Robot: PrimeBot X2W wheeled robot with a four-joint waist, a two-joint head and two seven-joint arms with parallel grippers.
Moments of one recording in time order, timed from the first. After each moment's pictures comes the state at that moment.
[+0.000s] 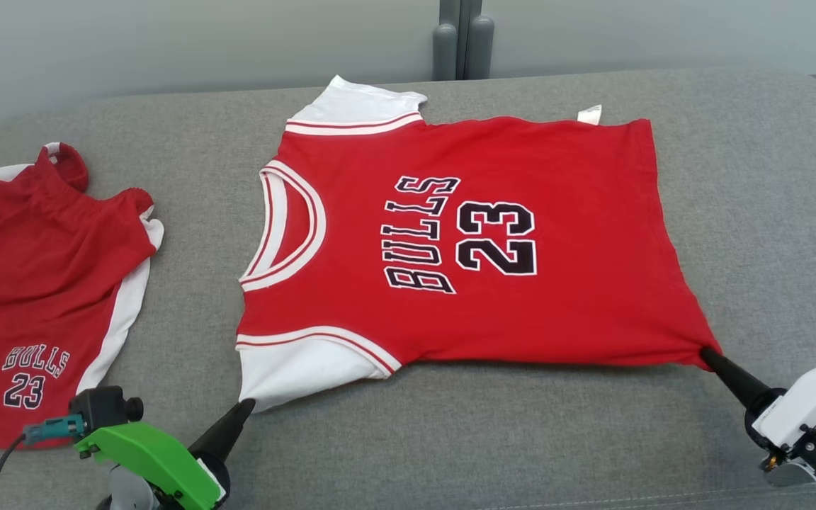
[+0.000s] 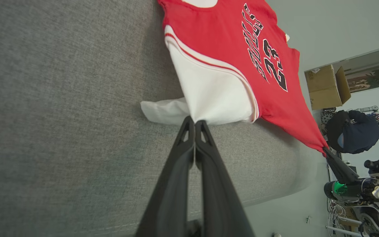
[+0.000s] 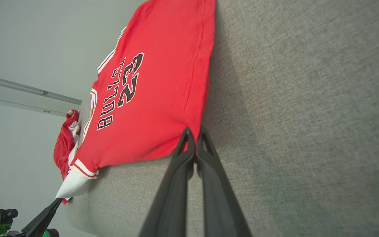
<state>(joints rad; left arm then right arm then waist) 0.01 0.24 -0.27 0.13 -1.14 -0.03 0.32 -0.01 -0.46 0.29 0.28 1.25 0.12 0.22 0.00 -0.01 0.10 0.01</state>
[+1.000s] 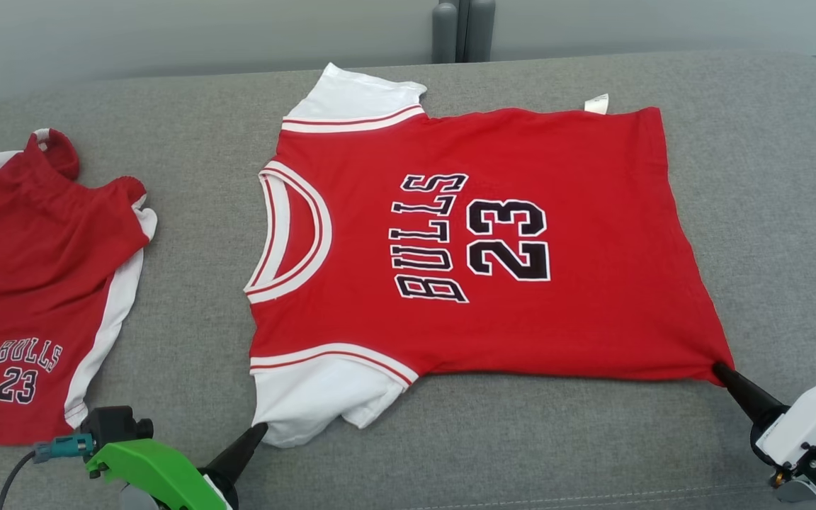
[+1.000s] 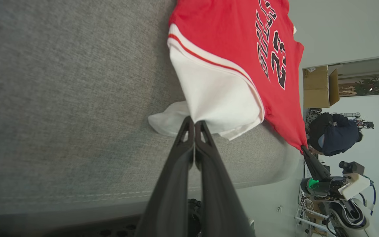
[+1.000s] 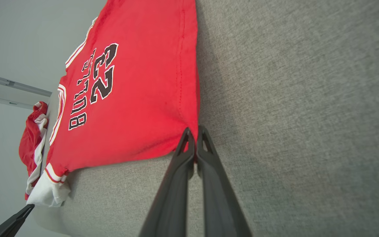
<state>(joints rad) 0.07 0.22 -0.25 0.05 -1.23 0.04 0.39 0.01 -0.49 0.32 0.31 1.19 0.12 0.17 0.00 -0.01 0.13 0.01</state>
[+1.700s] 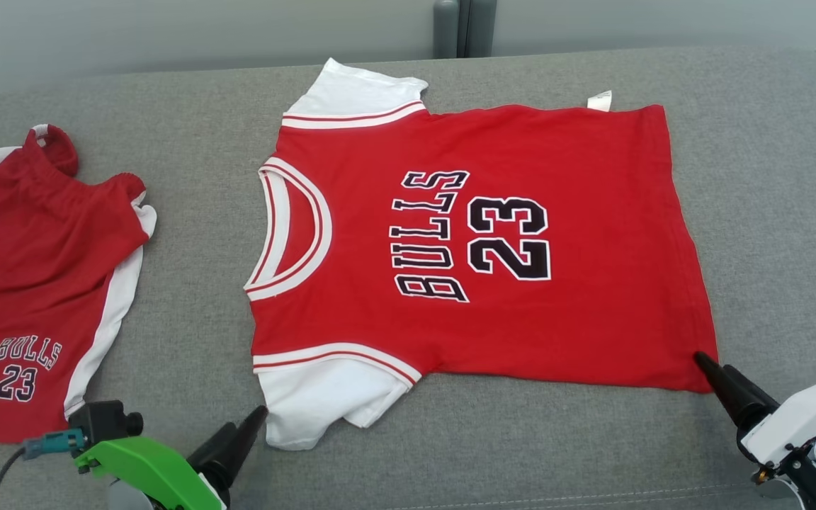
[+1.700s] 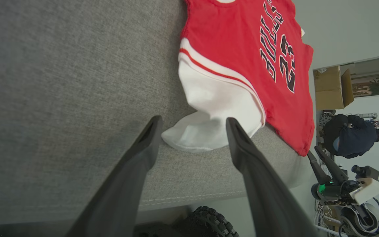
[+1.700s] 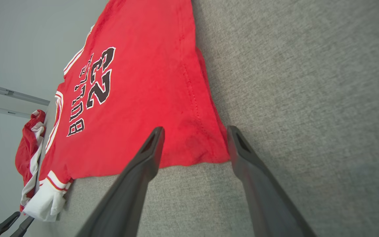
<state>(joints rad) 0.07 0.23 -0.26 0.05 -1.18 0.03 0.35 0.00 -0.44 0.34 0.34 1.16 0.12 0.08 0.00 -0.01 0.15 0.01</state>
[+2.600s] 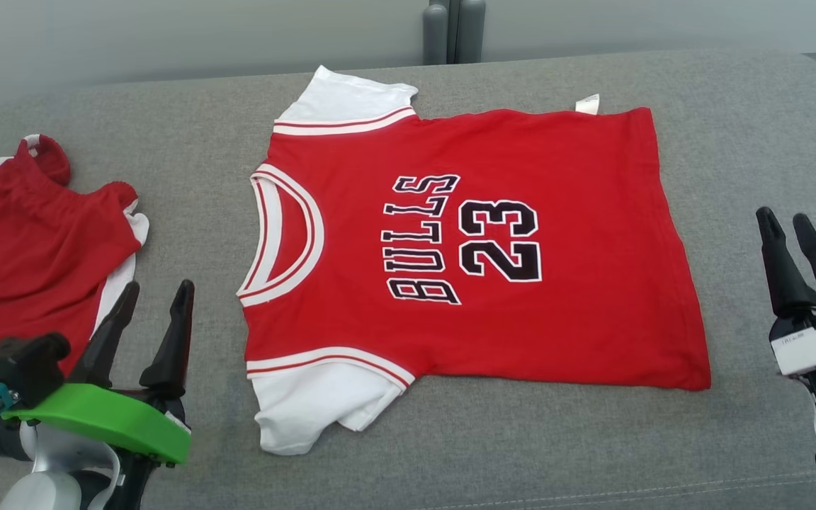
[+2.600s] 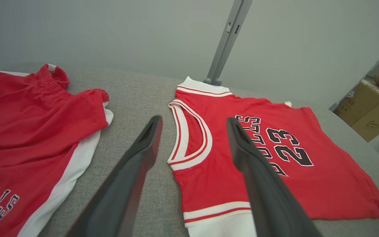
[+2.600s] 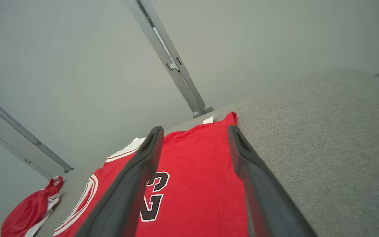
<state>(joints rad) -0.02 0.33 -0.23 -0.14 -0.73 0.06 0.00 -0.08 -0.47 0.23 0.14 0.95 0.10 -0.24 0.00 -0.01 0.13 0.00</state>
